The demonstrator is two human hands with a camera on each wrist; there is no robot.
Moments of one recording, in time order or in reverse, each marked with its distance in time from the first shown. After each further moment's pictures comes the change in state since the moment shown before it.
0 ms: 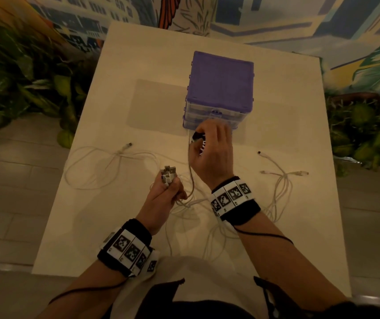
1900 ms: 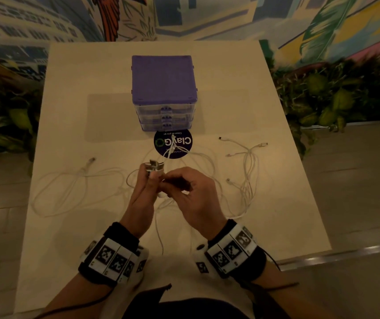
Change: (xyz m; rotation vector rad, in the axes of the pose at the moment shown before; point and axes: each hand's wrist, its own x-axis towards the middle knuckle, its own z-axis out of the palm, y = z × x) left_hand -0.012 0.019 0.048 0.236 -0.205 0.166; right_hand -0.081 -0.034 -0.091 0.661 -0.157 0.491
